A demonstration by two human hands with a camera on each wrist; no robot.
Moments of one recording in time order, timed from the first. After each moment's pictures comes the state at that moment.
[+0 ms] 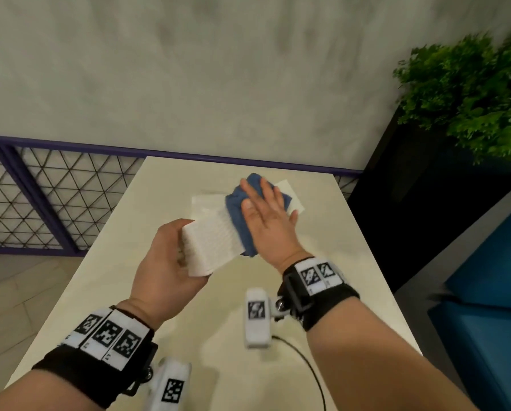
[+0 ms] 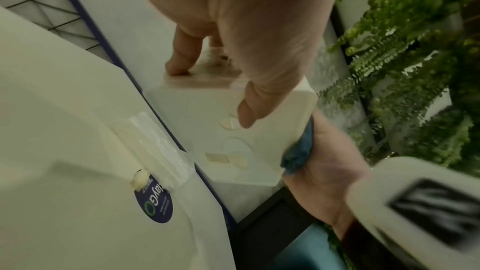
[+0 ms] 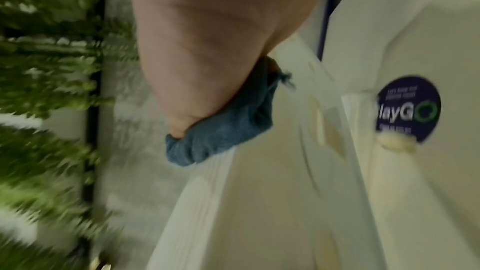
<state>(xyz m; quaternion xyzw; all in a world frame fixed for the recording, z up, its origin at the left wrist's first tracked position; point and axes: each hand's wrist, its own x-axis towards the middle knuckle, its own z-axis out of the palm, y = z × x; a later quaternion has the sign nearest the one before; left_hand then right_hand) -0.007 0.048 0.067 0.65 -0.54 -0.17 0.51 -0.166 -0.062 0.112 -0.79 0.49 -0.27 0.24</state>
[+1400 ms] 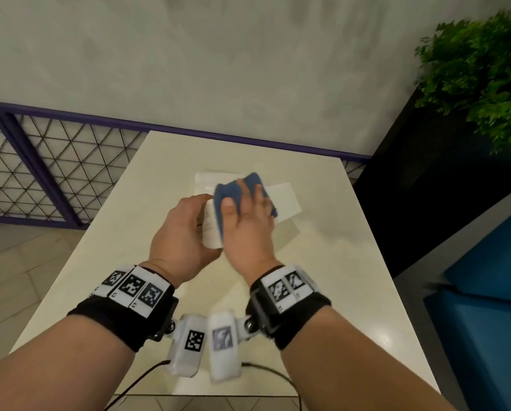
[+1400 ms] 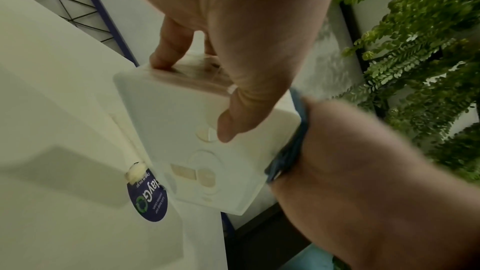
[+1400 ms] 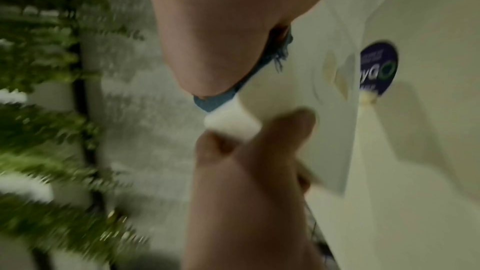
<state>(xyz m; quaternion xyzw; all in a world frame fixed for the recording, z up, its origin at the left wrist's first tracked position) -0.010 0.024 0.057 0.66 -0.57 -0.17 0.46 -0.126 -0.020 0.086 -0.74 0.54 -0.26 0.28</state>
